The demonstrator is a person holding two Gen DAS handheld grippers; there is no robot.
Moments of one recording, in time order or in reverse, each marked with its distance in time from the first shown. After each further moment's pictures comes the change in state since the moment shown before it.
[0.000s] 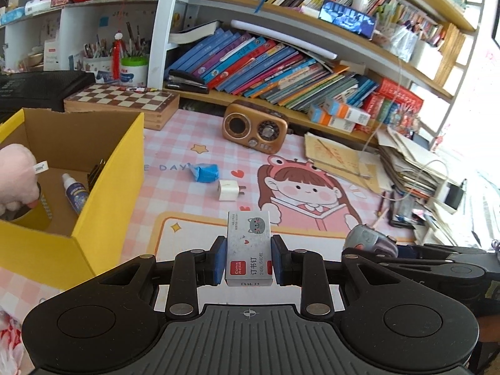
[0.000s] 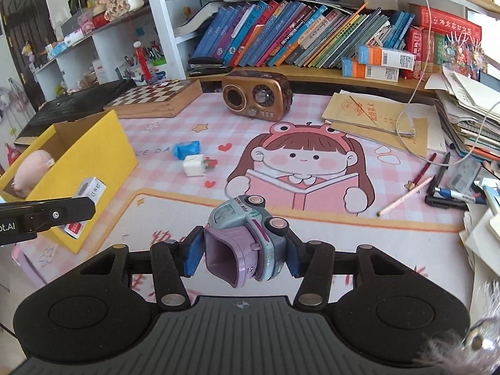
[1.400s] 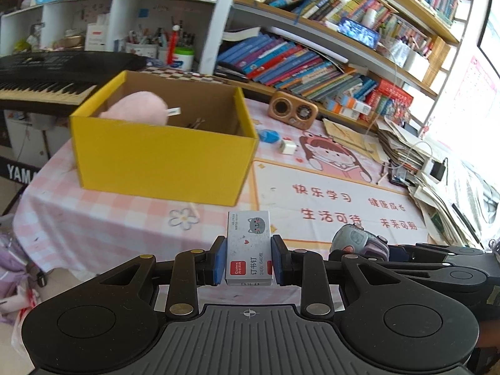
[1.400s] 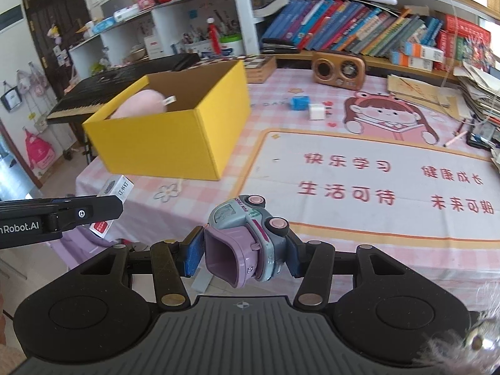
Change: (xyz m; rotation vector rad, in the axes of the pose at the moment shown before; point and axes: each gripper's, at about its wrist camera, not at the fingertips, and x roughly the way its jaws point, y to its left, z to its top) left arm -0.146 0.141 -0.086 -0.024 0.014 -0.033; right arm -0.062 0.211 -0.099 -0.030 0.014 0.031
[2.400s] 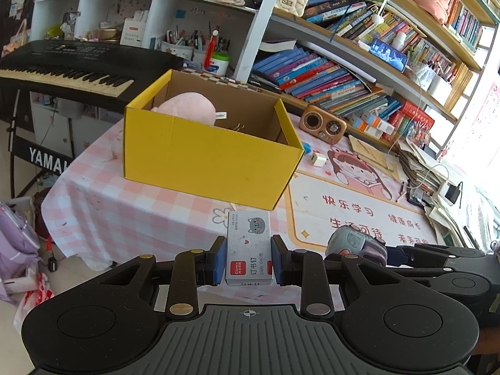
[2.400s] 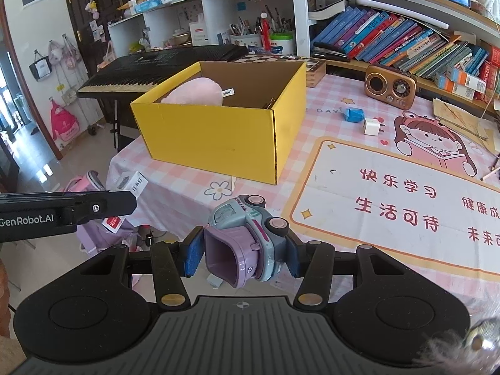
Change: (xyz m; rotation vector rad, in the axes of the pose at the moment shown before) left arm -0.019 0.036 -0.003 -0.082 -0.032 0.052; right arm 0.012 0.048 0.011 -0.118 0.021 0.071
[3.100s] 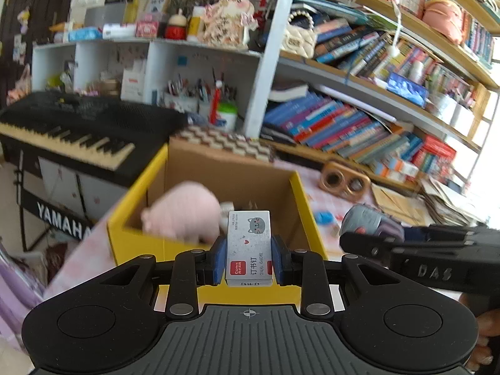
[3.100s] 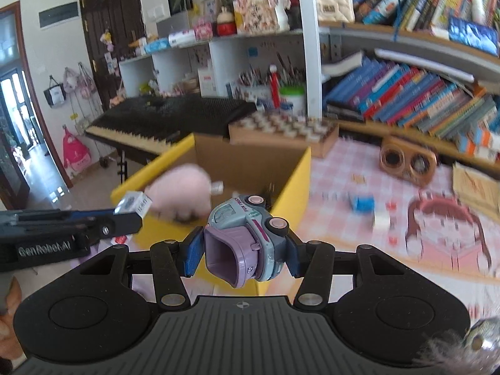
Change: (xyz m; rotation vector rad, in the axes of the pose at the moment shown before) left arm 0.053 -0.010 0.099 0.060 -0.163 0.095; right arm 0.038 -0.040 0.129 -0.055 -0.177 0.069
